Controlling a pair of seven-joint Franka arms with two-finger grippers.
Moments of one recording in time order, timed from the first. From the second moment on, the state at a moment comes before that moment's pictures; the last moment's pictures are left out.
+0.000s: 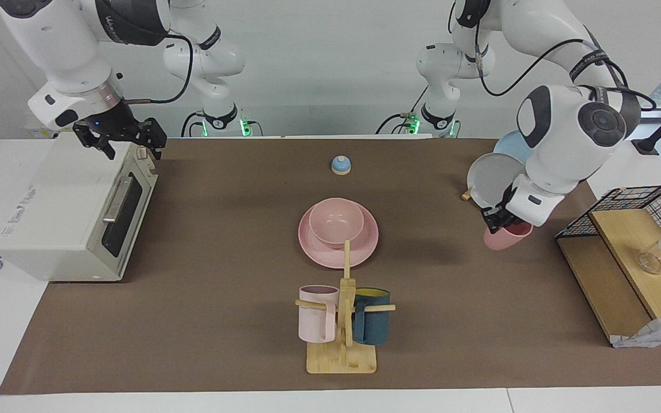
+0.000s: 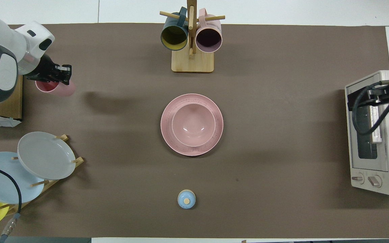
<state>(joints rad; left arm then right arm) -0.16 0.34 -0.07 -1.38 -0.02 1.64 -0.31 0.05 0.02 -0.07 -1.56 -0.06 1.46 -0.03</state>
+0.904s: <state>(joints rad) -0.66 0.42 -0.08 -1.29 -0.05 1.70 -0.92 0.06 -0.01 -0.09 -1.59 -0.05 1.49 -0.03</state>
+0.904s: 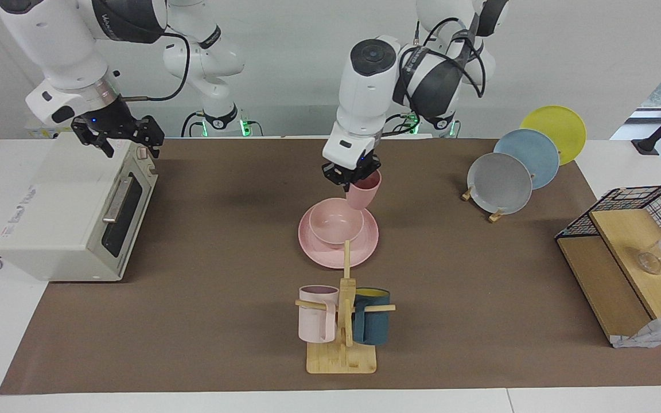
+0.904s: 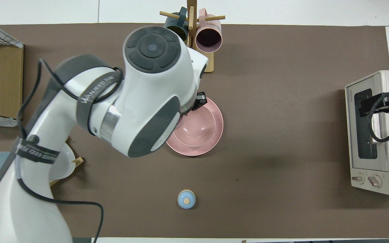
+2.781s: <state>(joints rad) -0.68 0.54 -0.06 -1.41 0.01 1.98 -0.95 0.06 -0.01 -0.10 -1.59 -0.05 1.50 -0.03</state>
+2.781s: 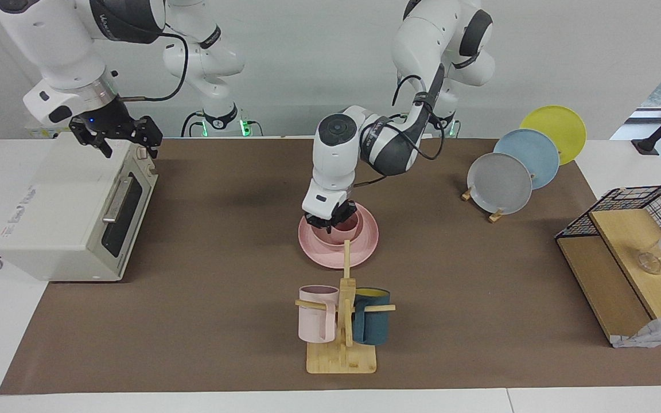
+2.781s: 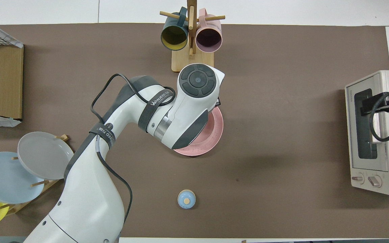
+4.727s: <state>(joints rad) -0.05 0.13 -0.04 -1.44 0.01 1.52 -0.18 0.06 -0.02 -0.09 -1.58 -0.02 1.55 -0.12</state>
